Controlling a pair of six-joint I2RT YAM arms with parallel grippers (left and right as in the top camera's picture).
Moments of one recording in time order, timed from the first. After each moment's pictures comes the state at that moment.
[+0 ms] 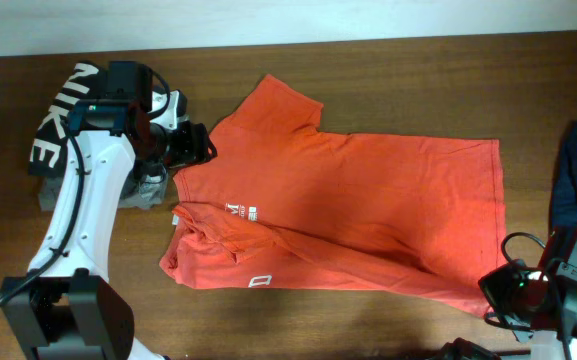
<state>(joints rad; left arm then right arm) -0.05 1.76 1.59 -1.11 0.34 -0.18 -0.52 0.81 0.88 -1.39 -0.04 0.64</state>
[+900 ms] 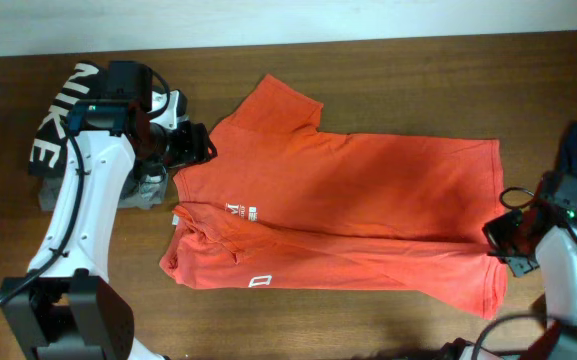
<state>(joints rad) -0.05 1.76 1.59 -1.11 0.34 -0.18 -0.52 1.37 0.82 -0.80 0.00 0.68</state>
